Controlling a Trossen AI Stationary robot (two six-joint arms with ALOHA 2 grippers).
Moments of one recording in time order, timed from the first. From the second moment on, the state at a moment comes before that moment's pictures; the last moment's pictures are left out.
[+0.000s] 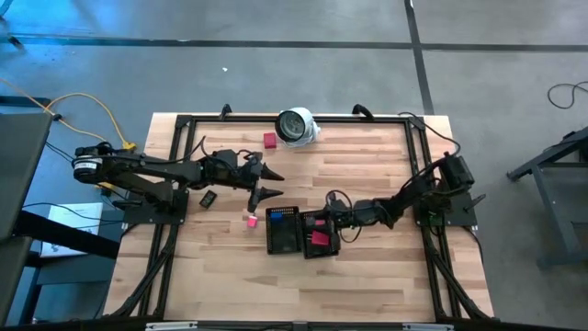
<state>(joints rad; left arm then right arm) 0.13 1.24 0.57 0.51 0.19 -0.10 0.24 1.83 0.48 1.20 0.15 0.32</state>
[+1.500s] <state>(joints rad) 0.13 1.24 0.57 0.49 0.19 -0.11 0.23 1.81 0.52 1.06 0.05 0.32</state>
